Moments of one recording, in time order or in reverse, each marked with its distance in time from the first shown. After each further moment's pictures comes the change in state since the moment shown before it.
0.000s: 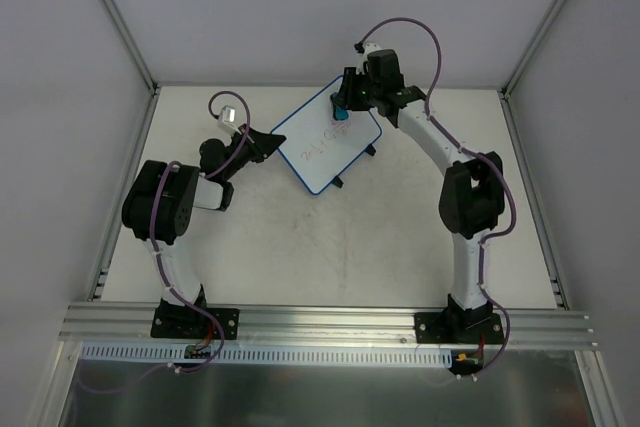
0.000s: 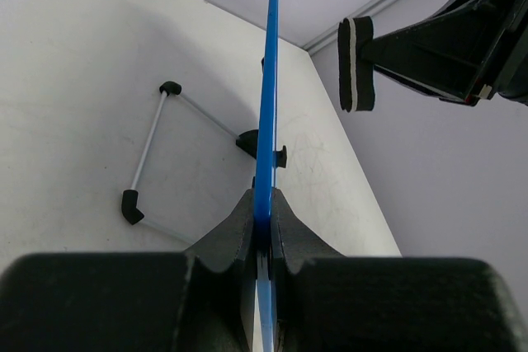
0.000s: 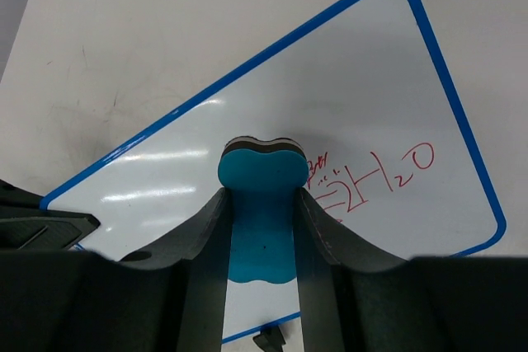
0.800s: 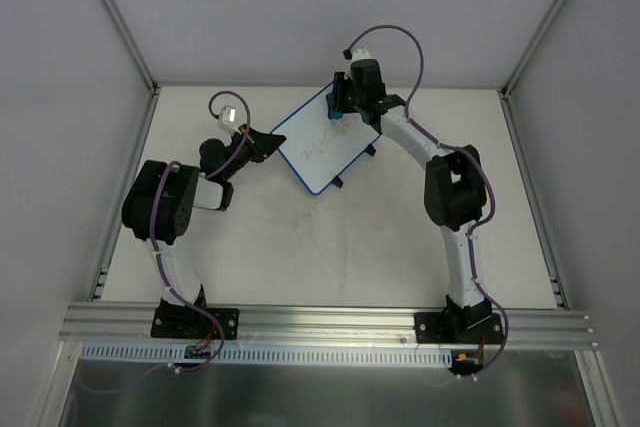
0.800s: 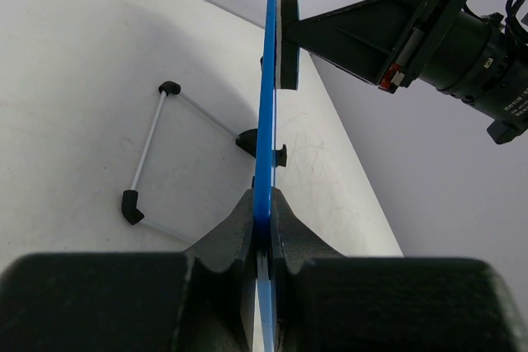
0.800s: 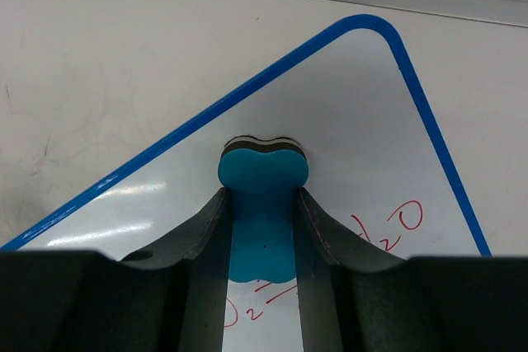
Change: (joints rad) left arm 0.000 0.000 0.000 0.002 0.007 0.005; right arm 0.043 0.141 0.039 0.167 0.179 -0.035
